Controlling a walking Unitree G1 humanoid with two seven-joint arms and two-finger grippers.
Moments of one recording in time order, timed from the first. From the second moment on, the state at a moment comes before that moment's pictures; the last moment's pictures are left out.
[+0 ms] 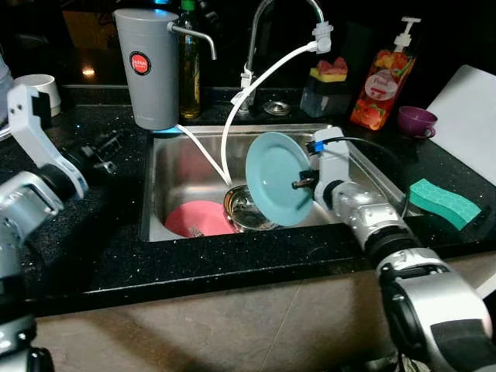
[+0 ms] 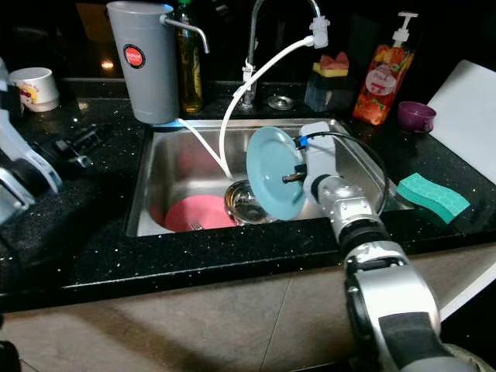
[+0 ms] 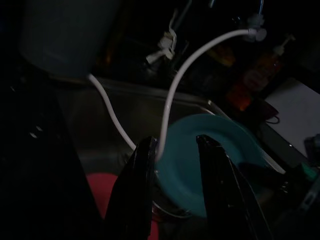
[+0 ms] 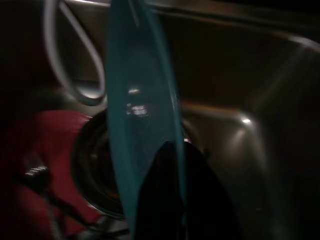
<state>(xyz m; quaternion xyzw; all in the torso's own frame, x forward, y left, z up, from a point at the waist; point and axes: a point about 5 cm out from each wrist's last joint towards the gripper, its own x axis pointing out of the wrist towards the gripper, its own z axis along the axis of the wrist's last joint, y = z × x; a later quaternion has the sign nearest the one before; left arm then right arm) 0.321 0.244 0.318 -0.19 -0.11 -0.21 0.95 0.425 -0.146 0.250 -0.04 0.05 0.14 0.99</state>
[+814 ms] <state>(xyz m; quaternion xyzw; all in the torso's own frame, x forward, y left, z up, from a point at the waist) 0.311 0.171 0.313 -0.14 -0.17 -0.26 0.94 0.373 -0.135 0.304 0.19 -0.26 0.18 0.93</state>
